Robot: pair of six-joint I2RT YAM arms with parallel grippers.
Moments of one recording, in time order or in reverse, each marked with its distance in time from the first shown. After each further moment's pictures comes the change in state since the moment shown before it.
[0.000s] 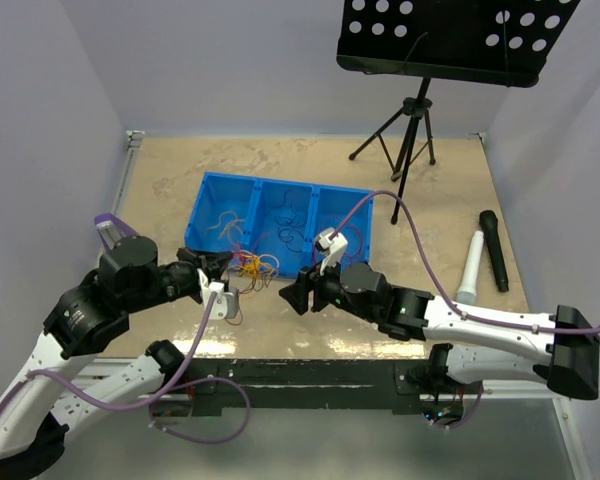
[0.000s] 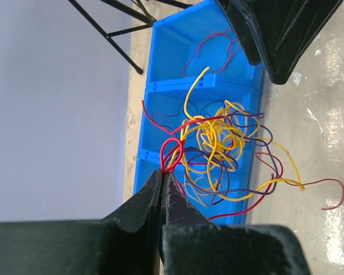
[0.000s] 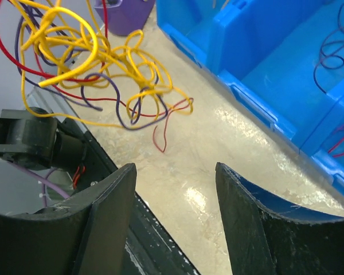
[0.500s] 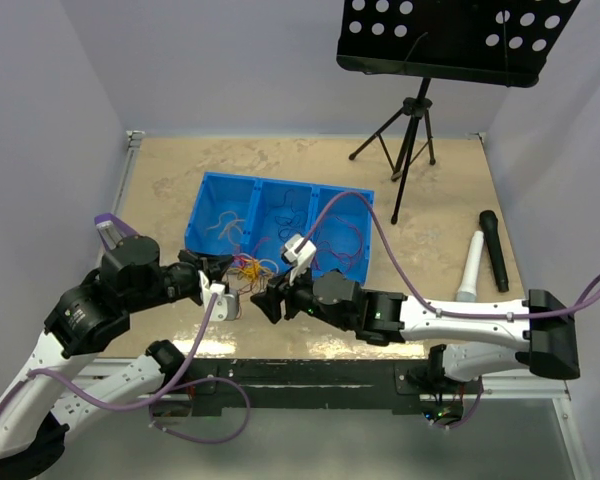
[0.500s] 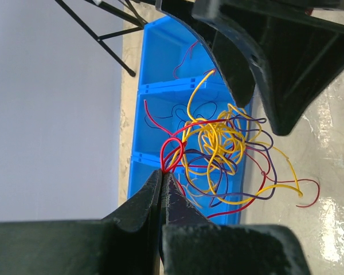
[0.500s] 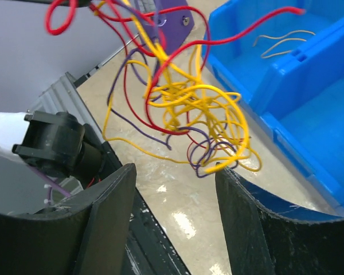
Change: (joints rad) left arm 0.000 0.002 0.006 -0.023 0.025 0.004; right arm 0.130 0.147 0.135 0.105 0.085 -0.135
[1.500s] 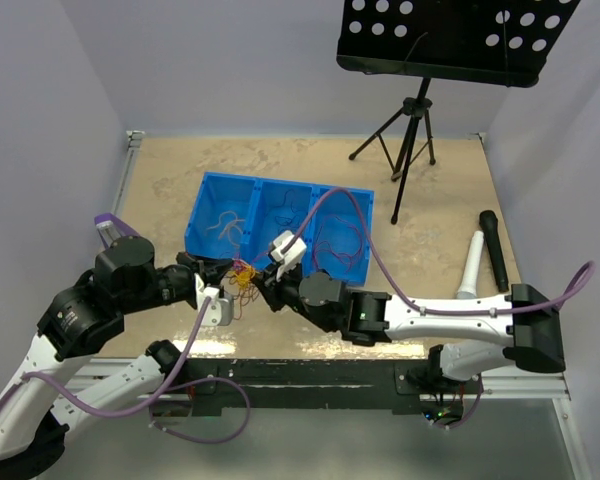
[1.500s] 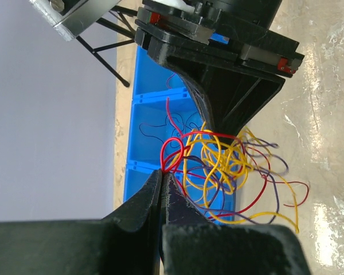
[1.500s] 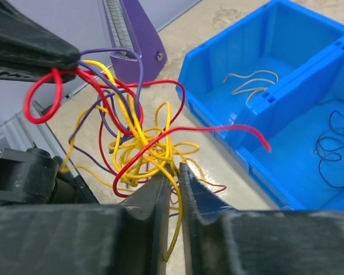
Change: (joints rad) left arm 0.000 0.000 0.037 -0.046 0.051 -0.006; right arm 0.056 0.118 0.094 0.079 0.186 -0.127
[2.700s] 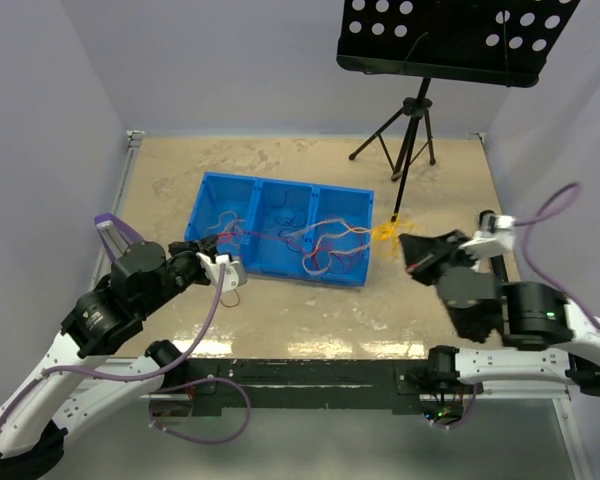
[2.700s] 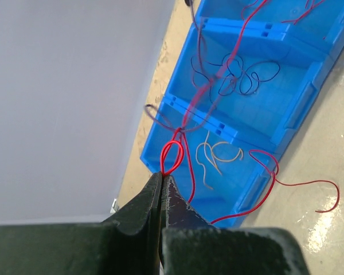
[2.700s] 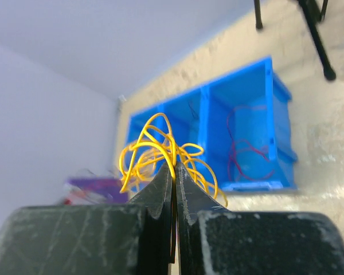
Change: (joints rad) left arm 0.000 -0.046 -0.178 0.247 -0.413 -0.134; right arm 0.035 -0.595 0.256 -1.177 0.695 0.928
